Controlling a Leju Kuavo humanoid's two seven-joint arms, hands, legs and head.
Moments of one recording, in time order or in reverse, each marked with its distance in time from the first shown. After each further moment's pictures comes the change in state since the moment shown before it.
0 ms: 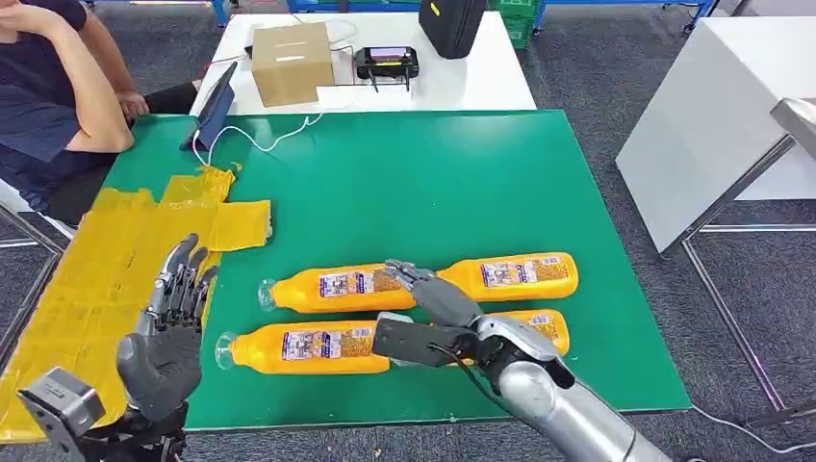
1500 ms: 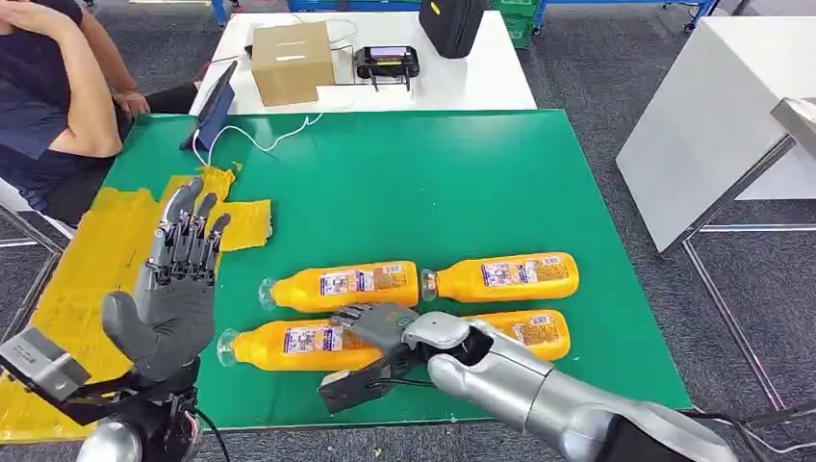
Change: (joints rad) left arm -0.181 -0.023 -0.078 0.000 0.076 0.008 0.031; right arm -0.292 0.160 0.455 0.575 0.195 -0.009 -0.195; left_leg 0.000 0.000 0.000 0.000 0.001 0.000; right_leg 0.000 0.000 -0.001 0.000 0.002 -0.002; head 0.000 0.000
